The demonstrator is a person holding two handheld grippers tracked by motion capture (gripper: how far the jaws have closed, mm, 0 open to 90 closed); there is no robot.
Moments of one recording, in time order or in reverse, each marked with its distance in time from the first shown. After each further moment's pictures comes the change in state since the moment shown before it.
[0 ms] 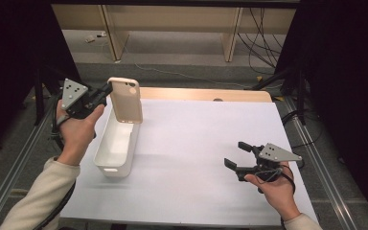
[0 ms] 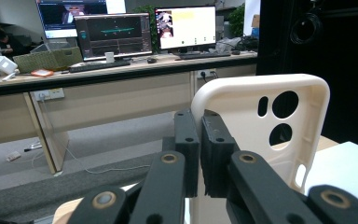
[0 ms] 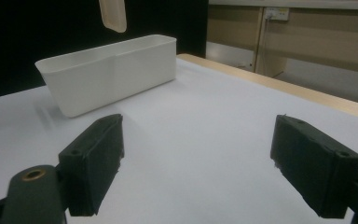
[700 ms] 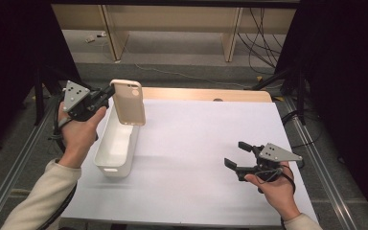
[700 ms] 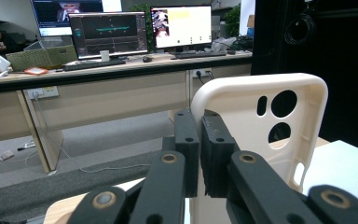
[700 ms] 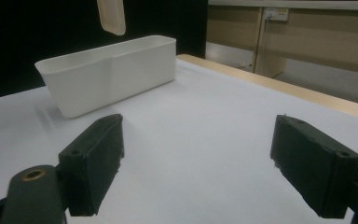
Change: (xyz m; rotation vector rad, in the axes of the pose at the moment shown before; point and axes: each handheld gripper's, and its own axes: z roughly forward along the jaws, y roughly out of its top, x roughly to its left) left arm -0.007 -0.001 -0.003 0.003 -0.014 -0.008; right arm 0.000 0.000 0.000 -0.005 0.007 0.005
